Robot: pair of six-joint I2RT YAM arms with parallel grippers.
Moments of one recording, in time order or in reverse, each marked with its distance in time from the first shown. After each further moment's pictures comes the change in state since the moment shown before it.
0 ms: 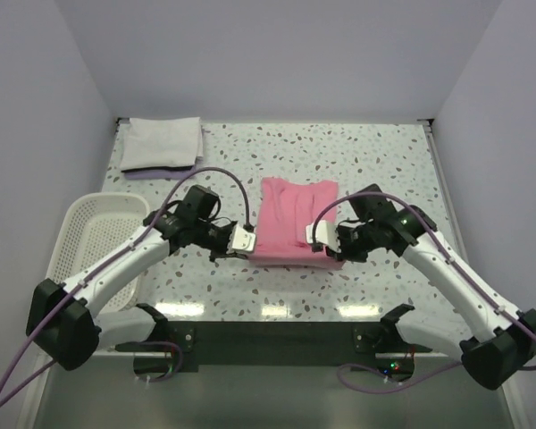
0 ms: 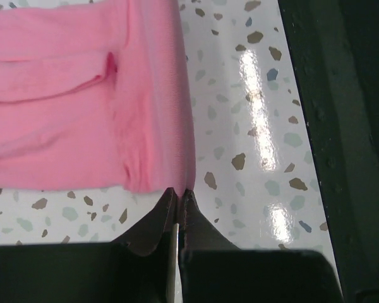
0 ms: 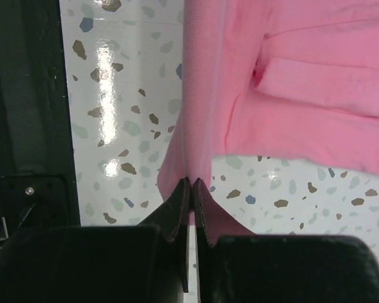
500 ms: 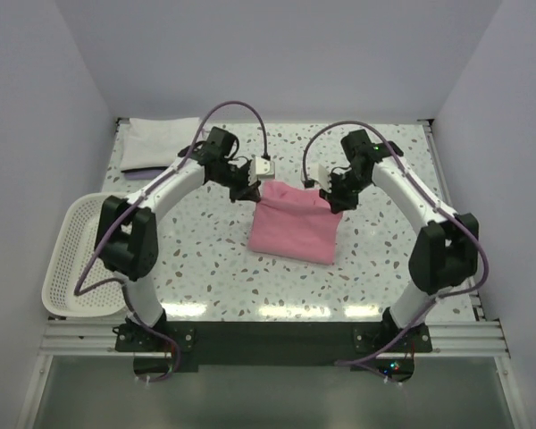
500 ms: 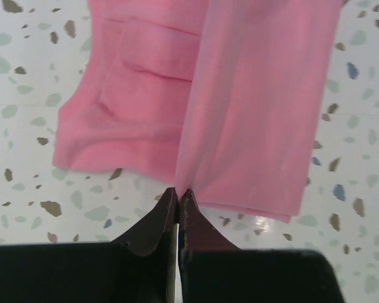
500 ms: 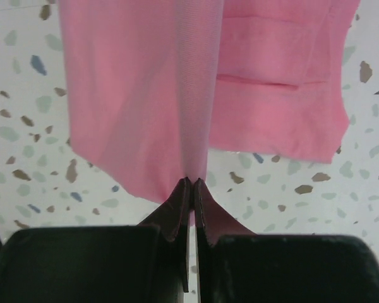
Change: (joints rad) left arm 0.136 0.539 0.535 -0.016 -0.009 -0.075; right arm -0.233 0.516 0.383 -0.043 -0.011 -0.099
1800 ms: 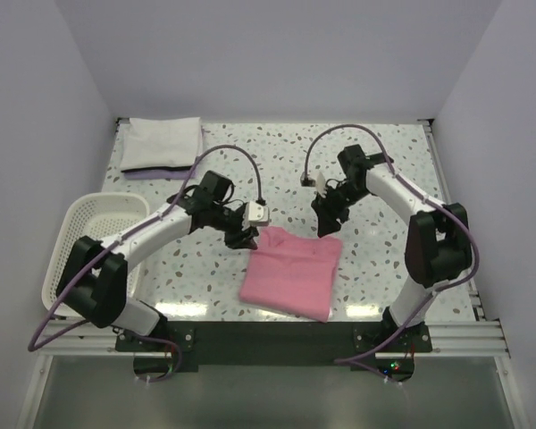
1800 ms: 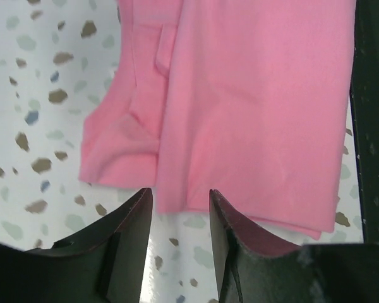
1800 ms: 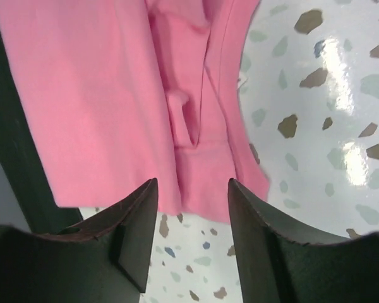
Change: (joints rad) left arm -0.061 -0.285 -0.467 0.183 0.048 -0.111; right arm -0.008 0.113 -0.118 0.076 -0.222 0.269
